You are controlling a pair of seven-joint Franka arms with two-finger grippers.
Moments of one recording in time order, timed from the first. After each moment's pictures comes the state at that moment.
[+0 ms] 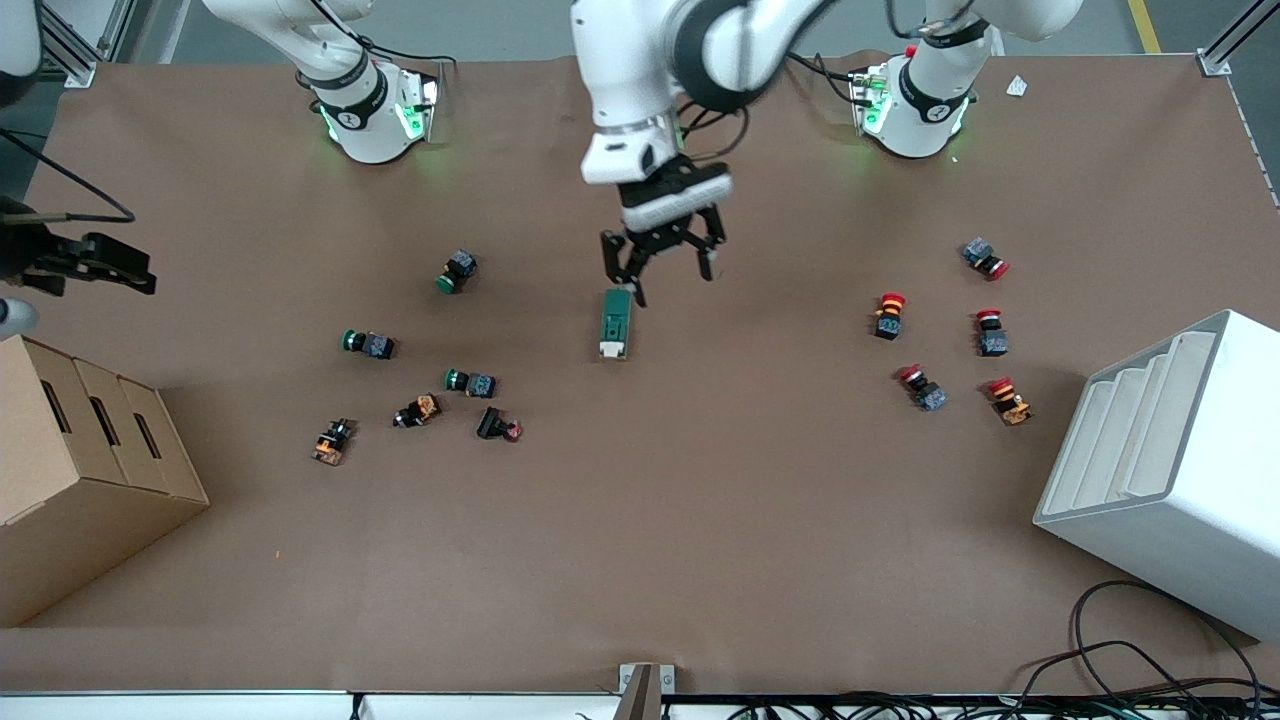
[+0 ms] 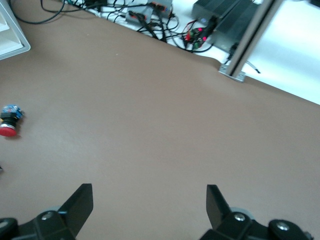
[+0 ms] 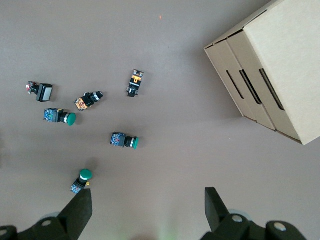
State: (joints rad) left arm -0.71 0.29 -0.22 -1.68 0.71 2.05 -1.70; right arm 0.02 0.11 -0.07 -1.43 -0.05 1.44 -0.07
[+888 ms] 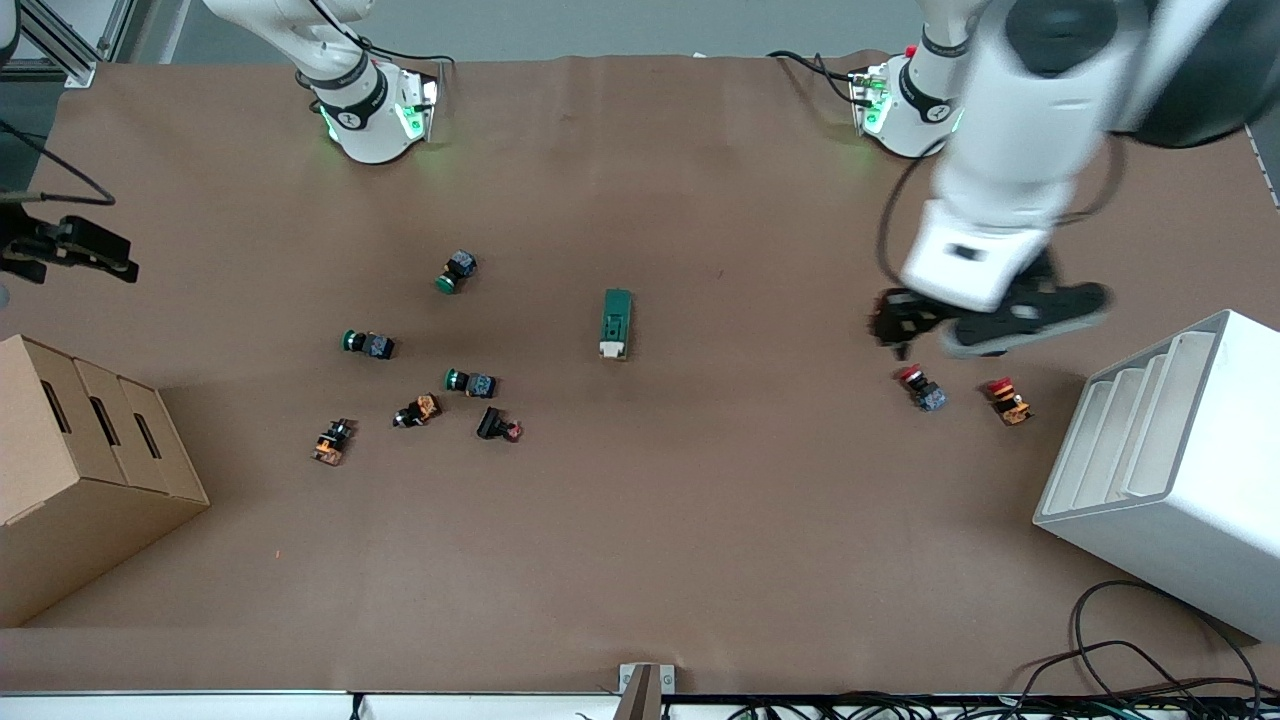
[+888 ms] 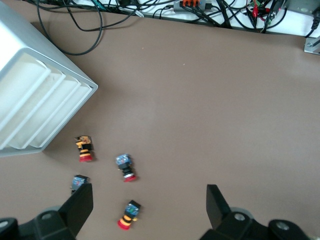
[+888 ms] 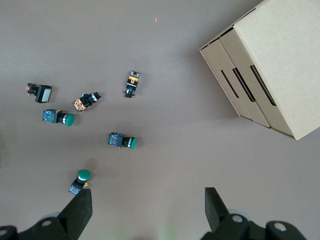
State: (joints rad) left arm -0.16 0.16 -0.21 -1.48 0.21 1.76 -0.57; right arm 0.00 0.00 -0.06 -1.56 -0.04 1.50 -0.08
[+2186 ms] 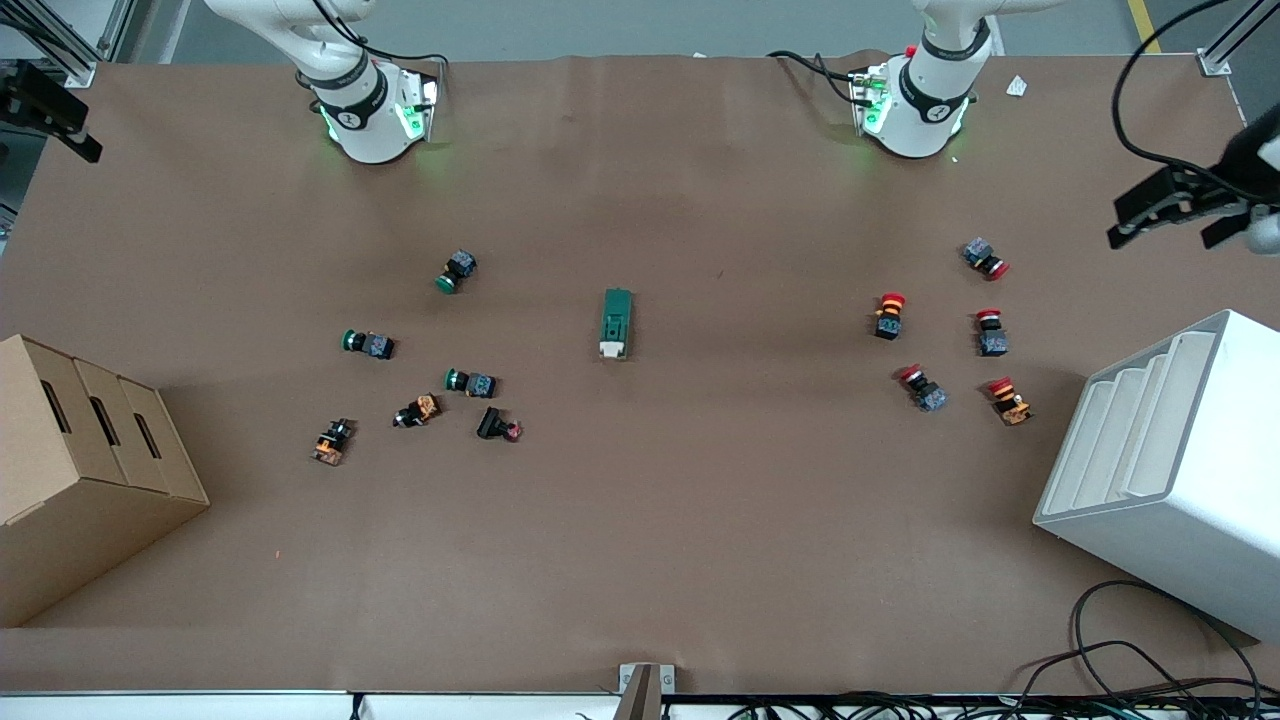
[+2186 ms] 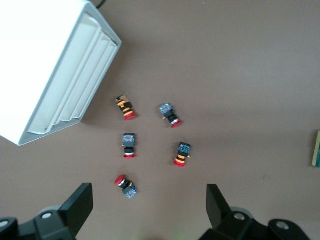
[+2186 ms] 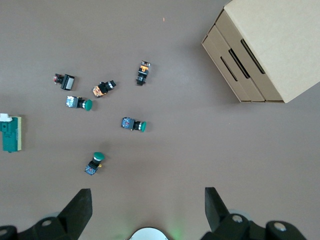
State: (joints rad) left arm 0.04 -0.05 -0.10 -1.55 -0.02 1.50 -0.02; right arm -0.03 -0.25 -0.07 -1.65 0.01 1.42 -0.10
